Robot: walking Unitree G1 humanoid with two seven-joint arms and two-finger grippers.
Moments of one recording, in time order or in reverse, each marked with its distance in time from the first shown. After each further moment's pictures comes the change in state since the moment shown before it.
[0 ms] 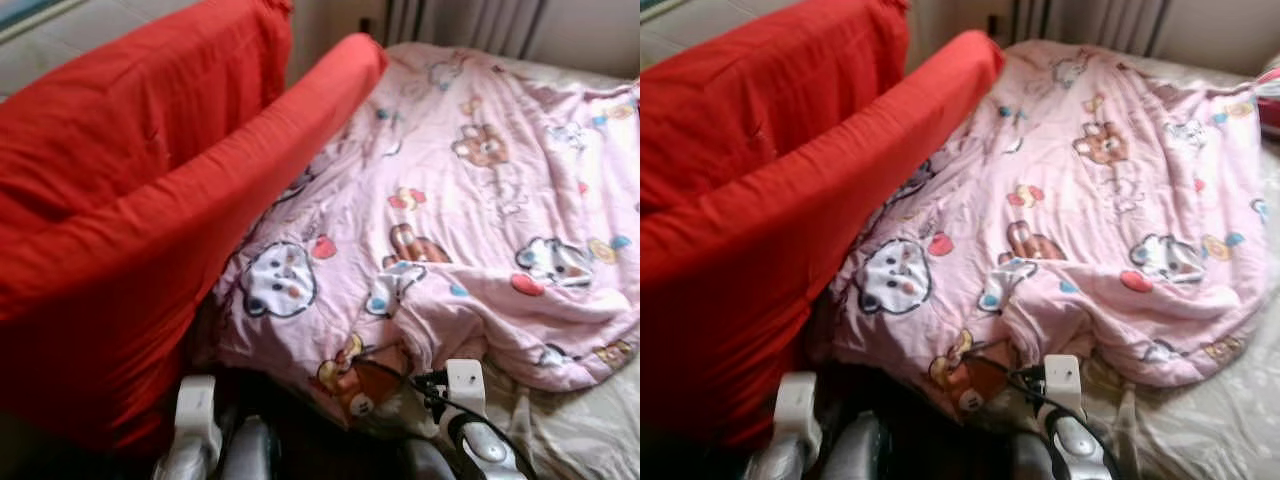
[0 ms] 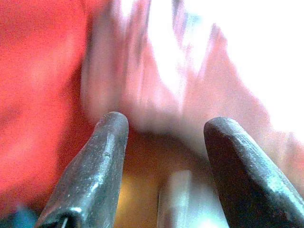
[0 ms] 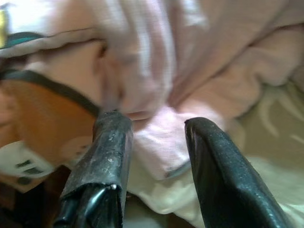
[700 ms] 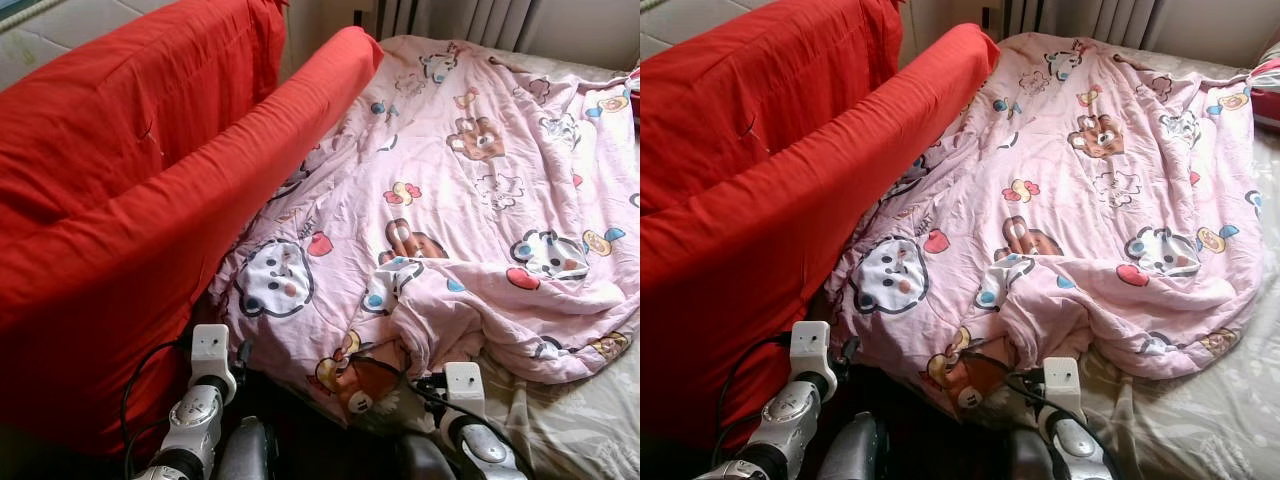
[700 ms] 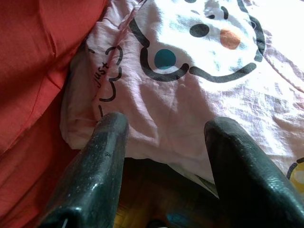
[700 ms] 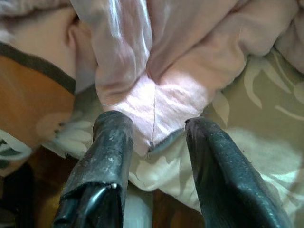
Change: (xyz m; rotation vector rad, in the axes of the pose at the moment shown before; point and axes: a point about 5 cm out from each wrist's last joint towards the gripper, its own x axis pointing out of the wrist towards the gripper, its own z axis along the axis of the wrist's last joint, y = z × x) left arm -0.003 -0.006 -0.005 -0.027 -0.006 -0.032; right arm -0.001 -0.008 -0.006 -0.021 0.057 -0.042
